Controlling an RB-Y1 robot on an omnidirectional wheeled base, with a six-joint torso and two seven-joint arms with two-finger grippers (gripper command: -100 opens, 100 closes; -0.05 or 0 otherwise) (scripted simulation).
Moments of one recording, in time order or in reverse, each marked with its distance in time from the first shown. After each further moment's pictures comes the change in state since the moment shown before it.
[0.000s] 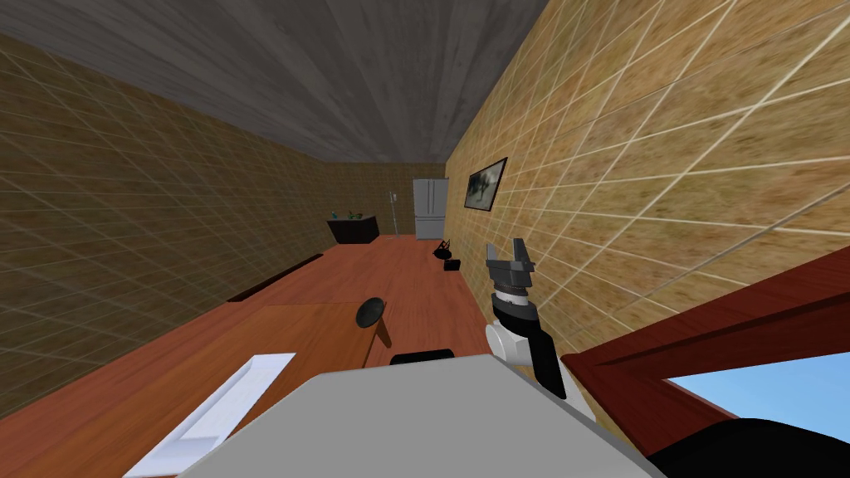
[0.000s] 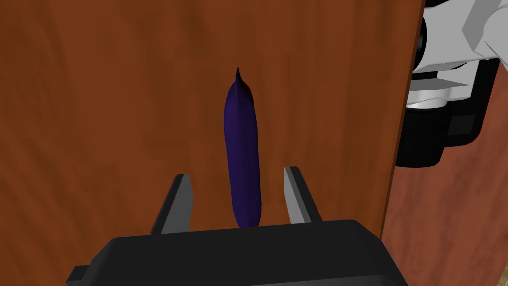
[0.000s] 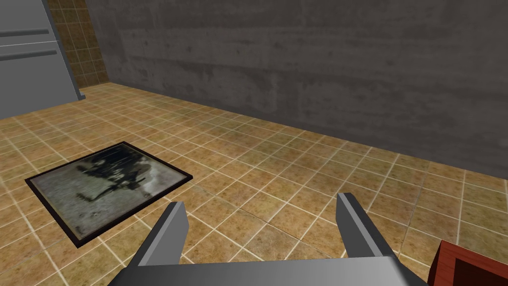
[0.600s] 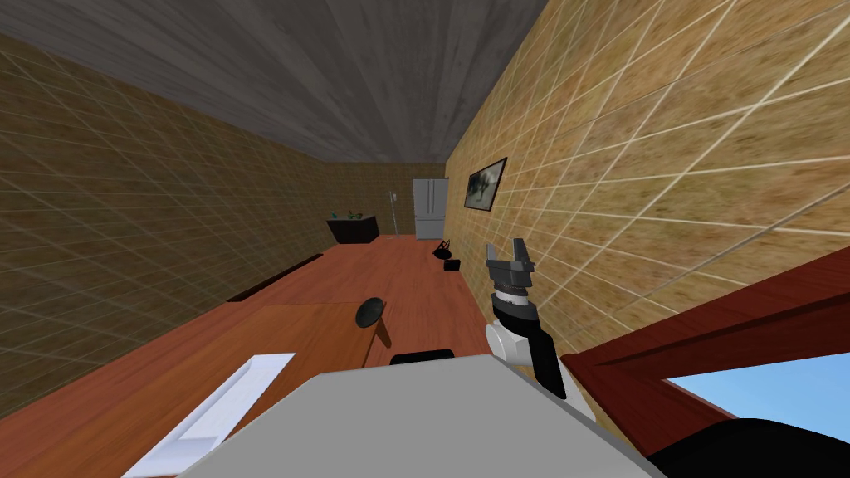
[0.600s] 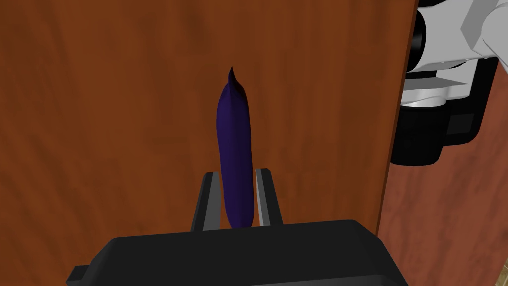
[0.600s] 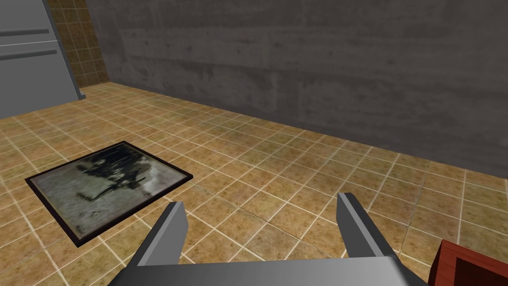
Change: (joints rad) left arm 0.016 0.009 0.006 -0.020 0.009 0.007 0.006; right arm 0.000 0.000 0.000 0.000 0.000 0.000 0.000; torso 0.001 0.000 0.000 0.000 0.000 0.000
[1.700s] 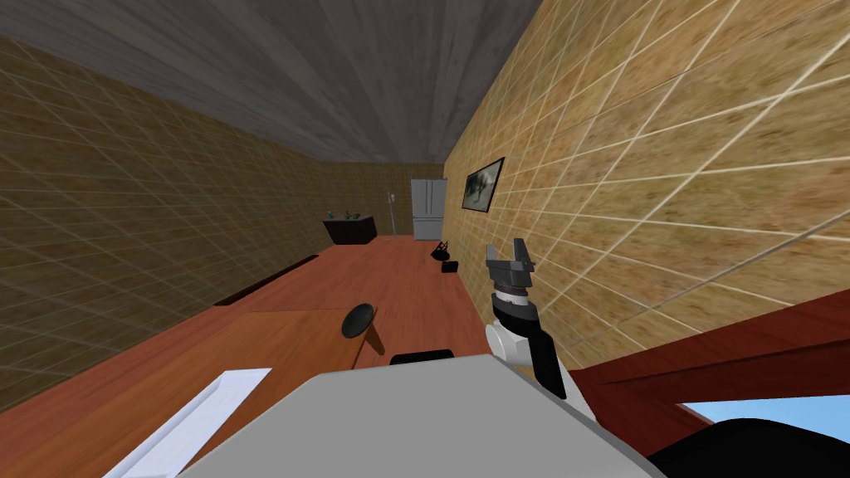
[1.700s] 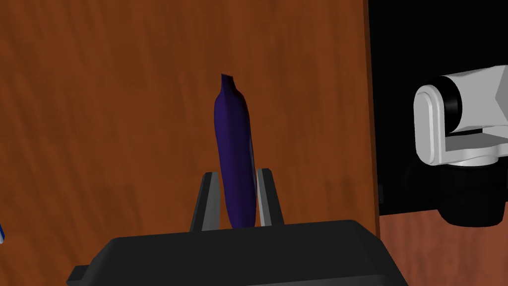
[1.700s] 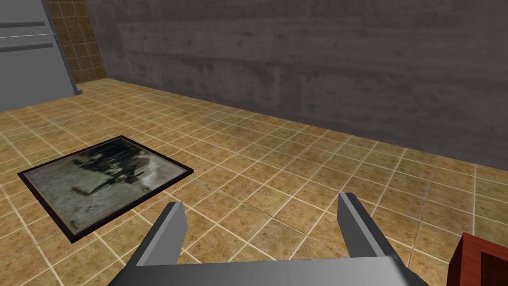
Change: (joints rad) left arm -0.086 0.012 0.047 -0.097 -0.040 -0.050 -0.008; right arm 0.000 0.000 0.000 0.000 0.000 0.000 0.000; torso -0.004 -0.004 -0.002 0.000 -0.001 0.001
